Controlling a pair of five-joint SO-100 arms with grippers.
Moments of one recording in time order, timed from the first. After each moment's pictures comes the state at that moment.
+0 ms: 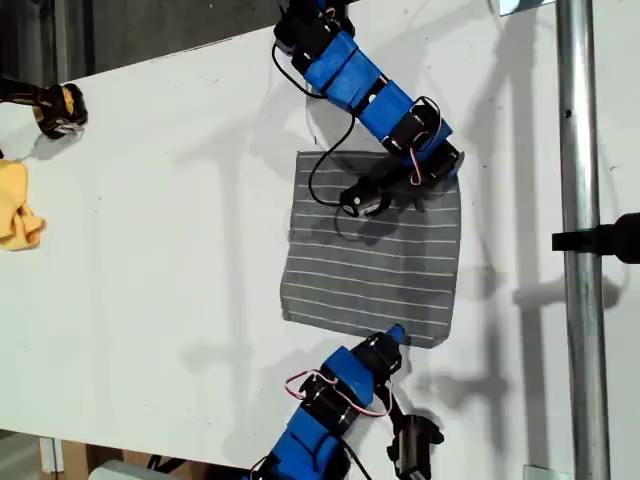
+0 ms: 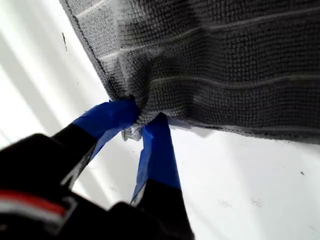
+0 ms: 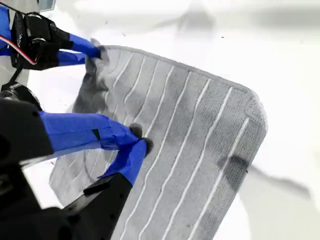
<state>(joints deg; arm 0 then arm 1) 26.9 82.9 76.9 69.4 -74.2 -39.1 56.7 78.2 66.4 94.1</state>
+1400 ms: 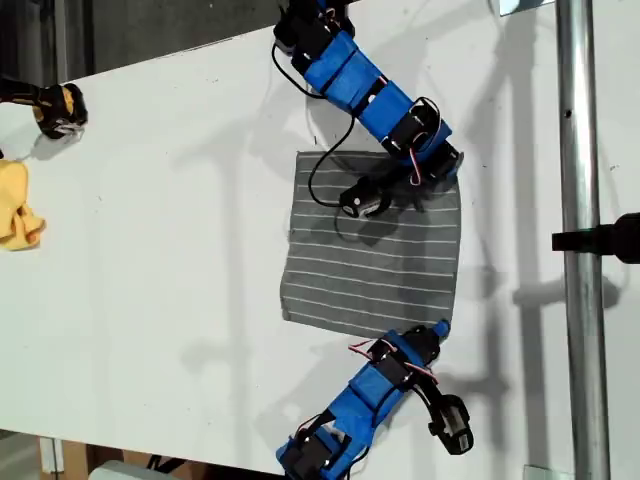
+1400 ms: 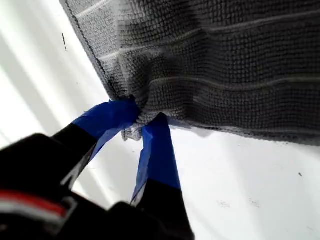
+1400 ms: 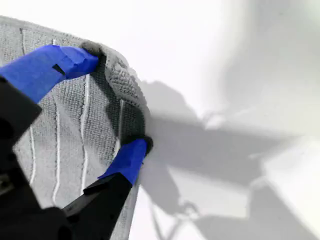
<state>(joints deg) 32.5 50.4 62.7 77.9 -76.0 -38.9 56.8 78.2 66.4 93.6</state>
